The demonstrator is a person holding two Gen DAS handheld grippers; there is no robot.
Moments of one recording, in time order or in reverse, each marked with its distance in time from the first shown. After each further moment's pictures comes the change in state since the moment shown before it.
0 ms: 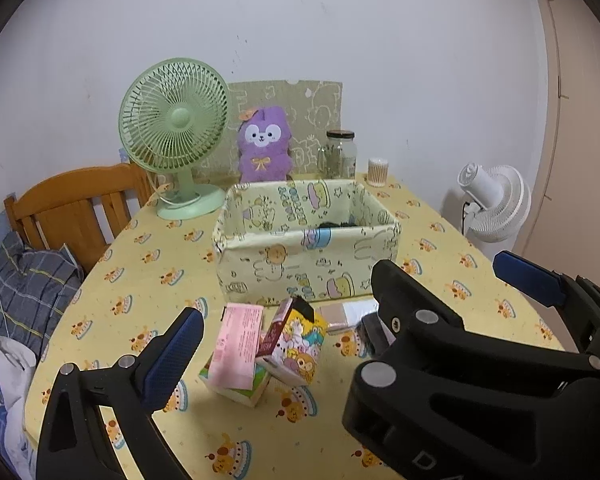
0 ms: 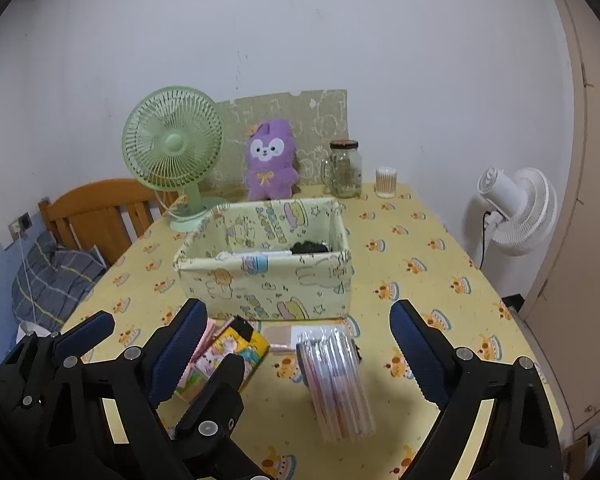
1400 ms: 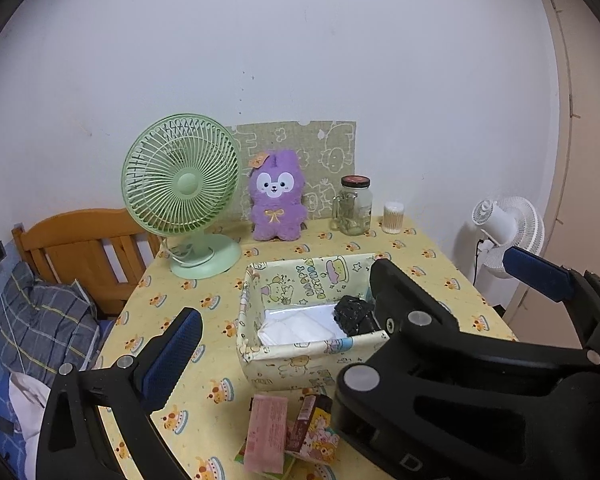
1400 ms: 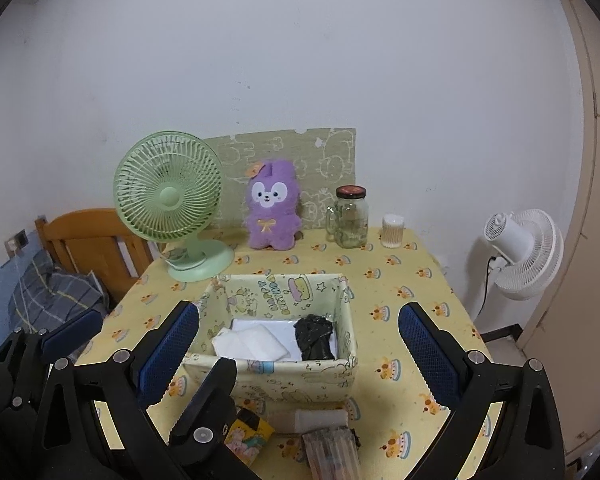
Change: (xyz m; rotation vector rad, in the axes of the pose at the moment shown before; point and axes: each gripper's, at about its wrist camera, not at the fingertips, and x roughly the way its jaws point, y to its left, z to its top) left arm -0.001 0.013 0.092 0.011 -0.063 0.038; right arm 0.009 0.009 0.094 -0.016 -0.070 0.003
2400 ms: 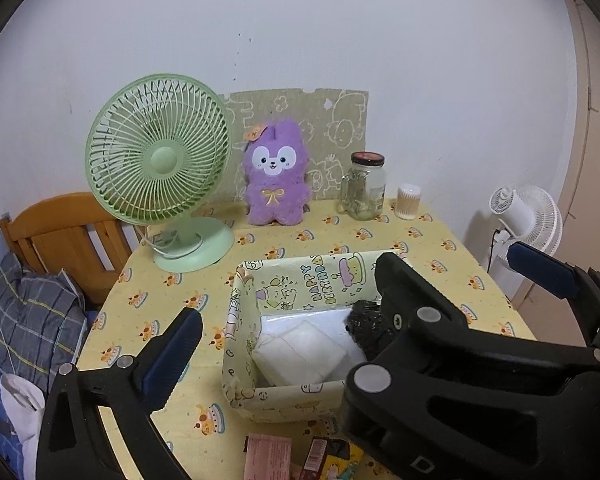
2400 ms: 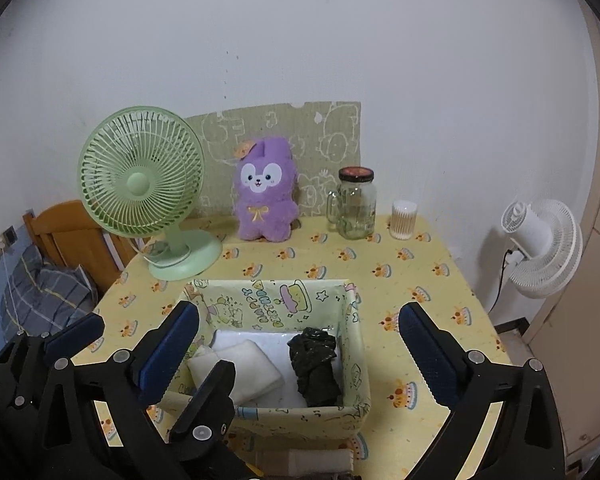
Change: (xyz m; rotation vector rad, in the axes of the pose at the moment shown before) left arm 0.078 0.009 0.016 -0.005 0.090 -0.006; right arm 0.082 -0.006 0.014 -0.002 0.066 -0.006
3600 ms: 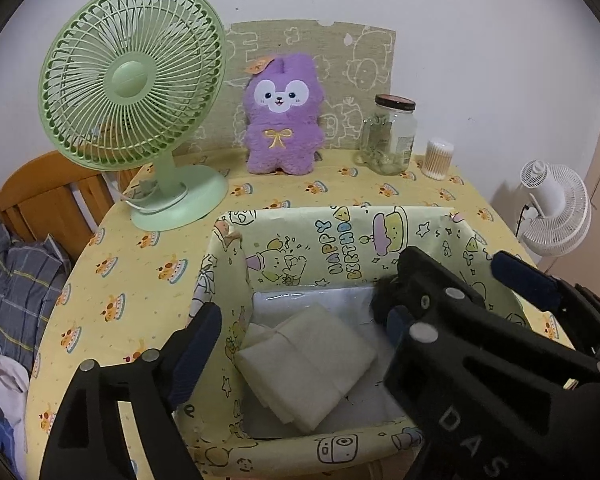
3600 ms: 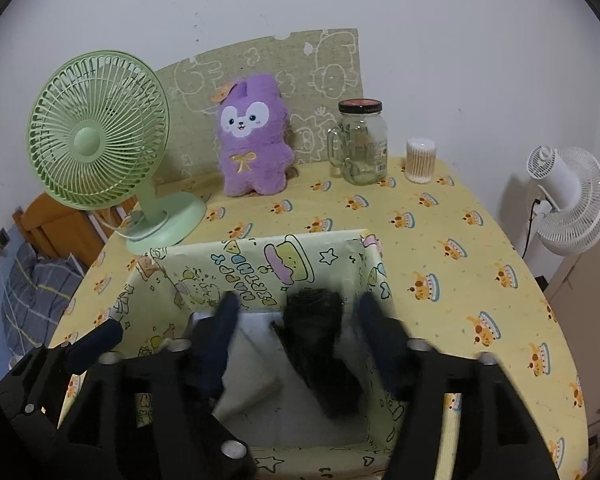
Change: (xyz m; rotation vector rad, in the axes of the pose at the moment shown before) left arm 0.092 0.009 -0.013 -0.049 0.157 0.018; right arm 0.099 -0.011 -0.024 0.075 0.156 0.014
